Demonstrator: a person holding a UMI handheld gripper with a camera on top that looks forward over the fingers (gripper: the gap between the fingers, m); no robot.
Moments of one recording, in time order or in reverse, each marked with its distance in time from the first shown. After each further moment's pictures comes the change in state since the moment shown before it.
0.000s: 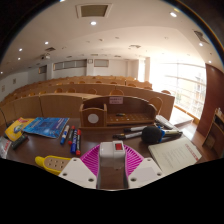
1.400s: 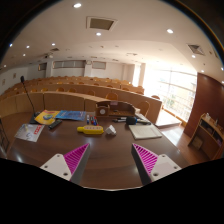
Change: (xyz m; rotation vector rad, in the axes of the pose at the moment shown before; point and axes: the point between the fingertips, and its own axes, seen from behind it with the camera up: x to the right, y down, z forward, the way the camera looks) arm -0.039 0.002 -0.445 0.003 0.076 -0.054
